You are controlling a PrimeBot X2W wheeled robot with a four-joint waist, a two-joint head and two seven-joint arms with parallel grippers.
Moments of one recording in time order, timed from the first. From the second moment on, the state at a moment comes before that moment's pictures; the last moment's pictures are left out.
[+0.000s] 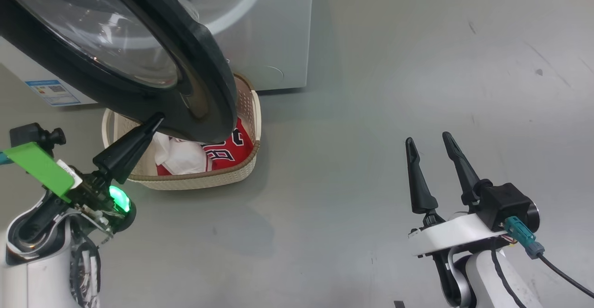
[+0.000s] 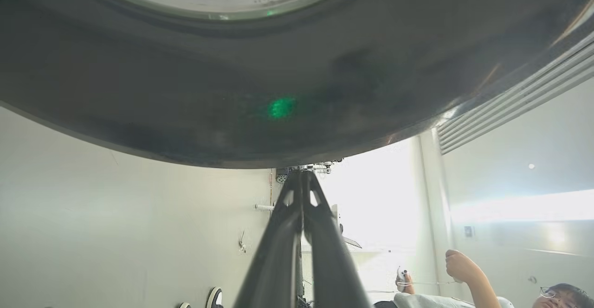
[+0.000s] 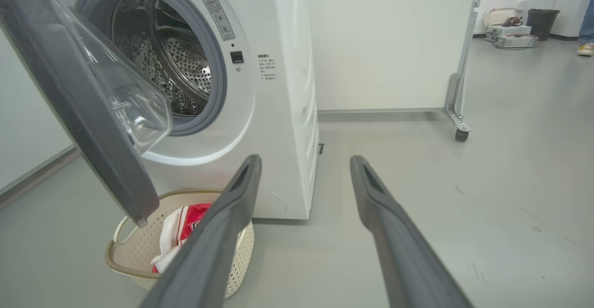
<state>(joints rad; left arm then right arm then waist) -0.42 0.02 0.23 0.29 -1.70 -0.12 0.95 -0.11 -0.05 0.30 0.08 0.30 -0.07 -0.25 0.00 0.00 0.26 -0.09</state>
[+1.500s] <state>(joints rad) 0.04 0.28 -0.12 -0.25 -0.81 -0.12 0.21 -0.01 -0.05 0.24 0.08 0.27 0.01 -0.25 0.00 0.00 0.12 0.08</state>
